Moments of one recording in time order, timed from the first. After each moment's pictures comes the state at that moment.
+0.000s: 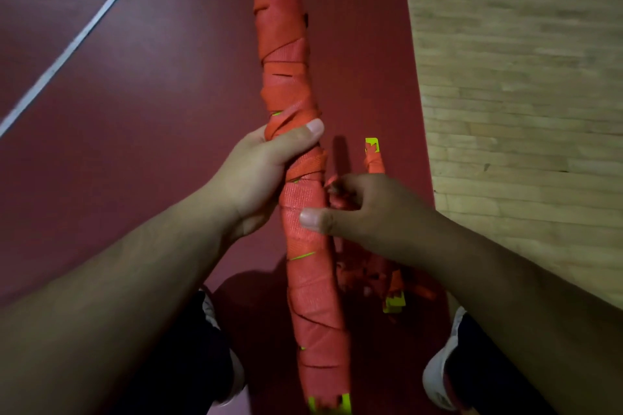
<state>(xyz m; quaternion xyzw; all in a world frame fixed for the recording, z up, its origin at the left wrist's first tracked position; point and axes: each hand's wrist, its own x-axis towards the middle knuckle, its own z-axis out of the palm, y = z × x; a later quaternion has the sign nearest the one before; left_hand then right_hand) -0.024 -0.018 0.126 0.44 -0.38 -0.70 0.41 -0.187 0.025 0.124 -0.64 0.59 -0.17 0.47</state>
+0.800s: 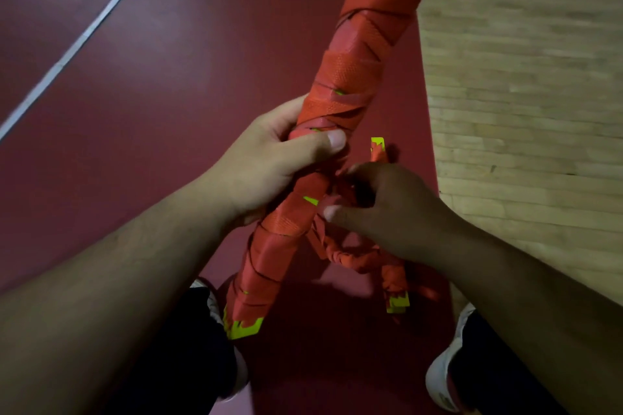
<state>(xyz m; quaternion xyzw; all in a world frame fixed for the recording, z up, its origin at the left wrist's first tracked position) -0.010 -0.021 0.132 0.36 -0.54 -0.65 0.39 -0.186 0.021 0.120 -0.69 0.58 -0.20 0.38</state>
